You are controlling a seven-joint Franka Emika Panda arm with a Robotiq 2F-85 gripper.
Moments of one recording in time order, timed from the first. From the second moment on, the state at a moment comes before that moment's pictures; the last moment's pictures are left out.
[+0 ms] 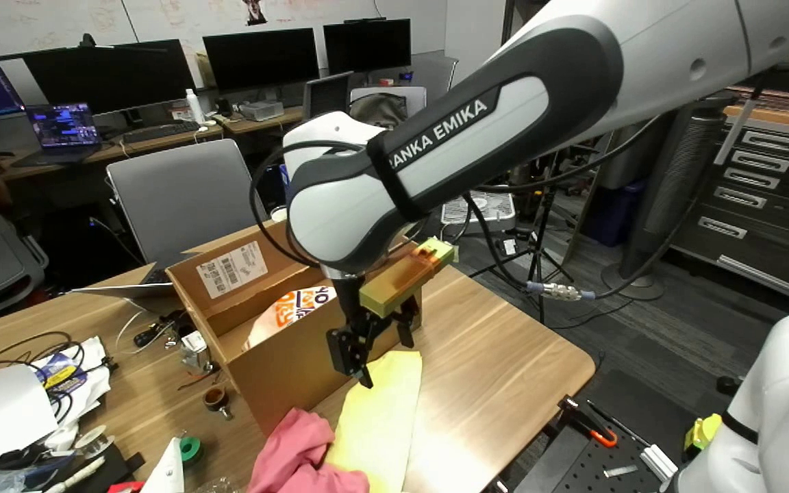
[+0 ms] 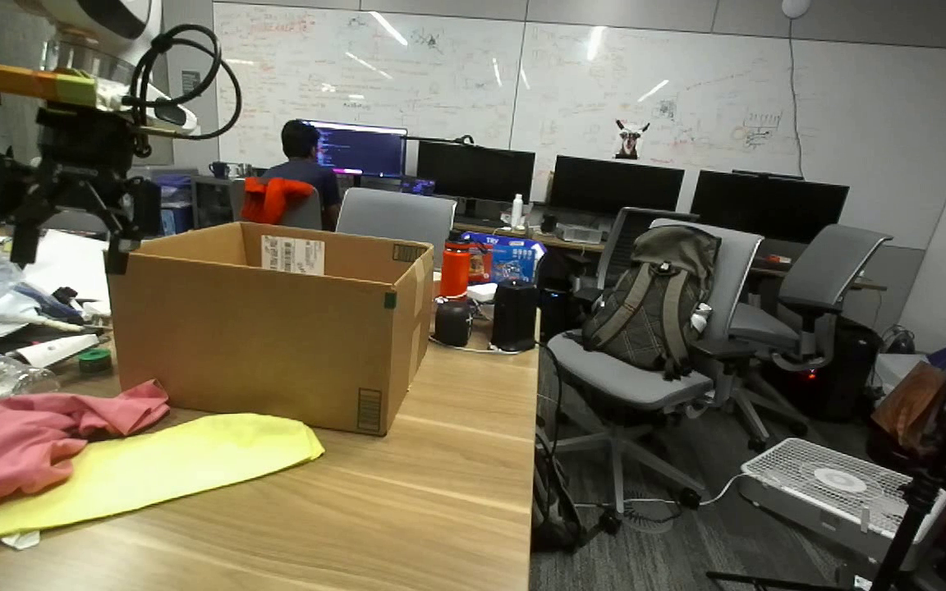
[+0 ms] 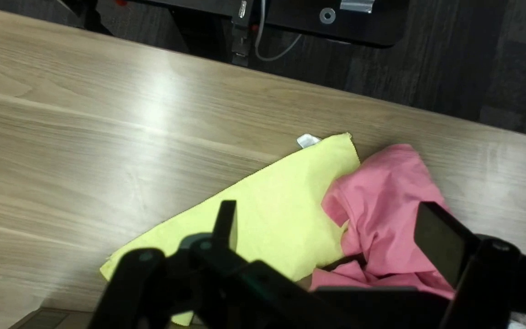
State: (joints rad) arm 0.23 -0.04 0.23 -2.24 0.10 1.92 0.19
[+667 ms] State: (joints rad) arm 0.25 0.05 0.25 -2.29 0.10 2.16 0.18
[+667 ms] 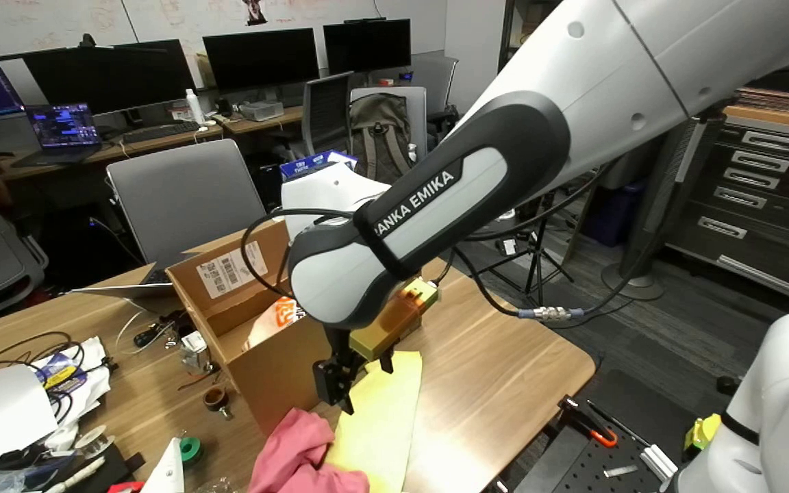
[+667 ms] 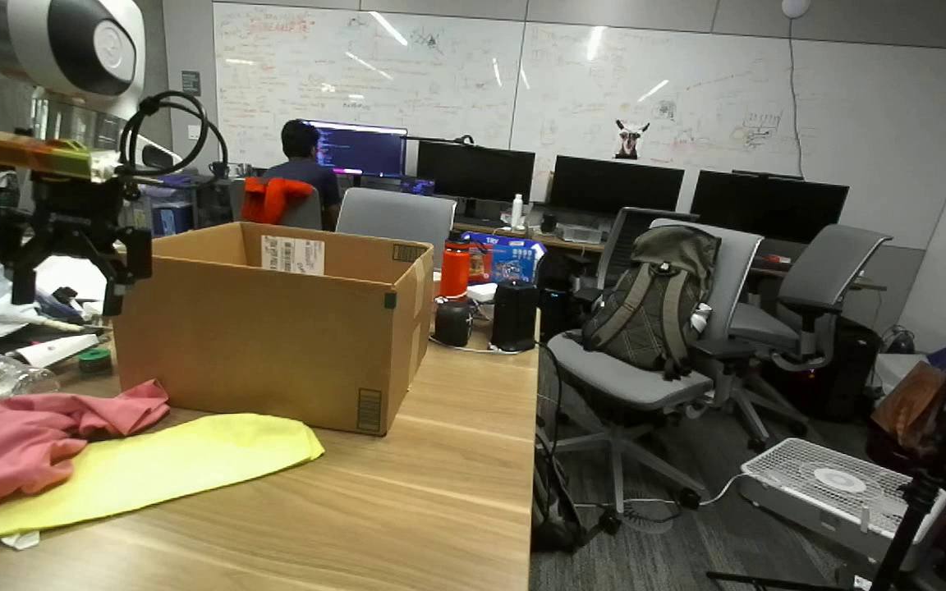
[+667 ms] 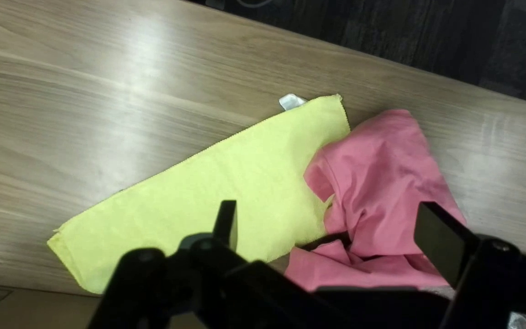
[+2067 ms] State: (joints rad) arm 0.29 0.23 0.23 -2.25 -0.01 2.25 0.20
